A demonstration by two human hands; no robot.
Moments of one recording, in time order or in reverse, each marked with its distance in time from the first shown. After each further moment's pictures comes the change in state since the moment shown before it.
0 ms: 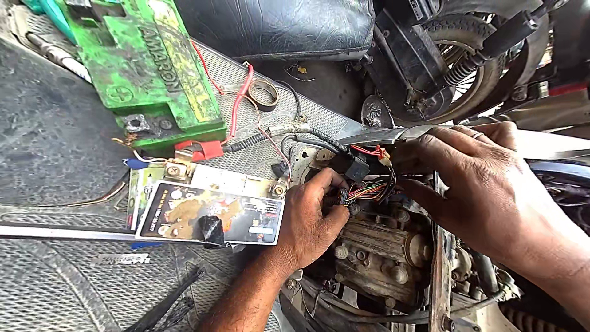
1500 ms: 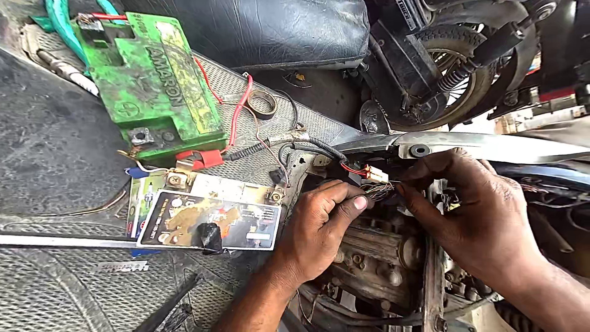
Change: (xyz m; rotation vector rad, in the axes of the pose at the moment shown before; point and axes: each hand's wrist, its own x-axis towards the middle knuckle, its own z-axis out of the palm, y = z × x) left_hand 0.001 0.015 0.009 -0.143 -0.032 0.137; right_hand -0.027 -0.008 0.018 0.281 0.251 0.254
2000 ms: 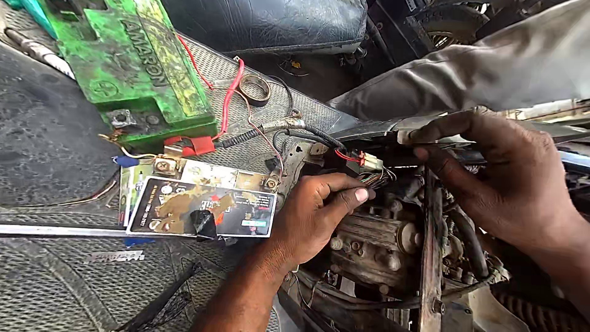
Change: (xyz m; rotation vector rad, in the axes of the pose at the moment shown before) left_hand -0.001 0.011 -0.007 -0.135 -0.103 -0.114; right_hand 0.022 0.018 -0.020 0.103 -0.076 -0.147
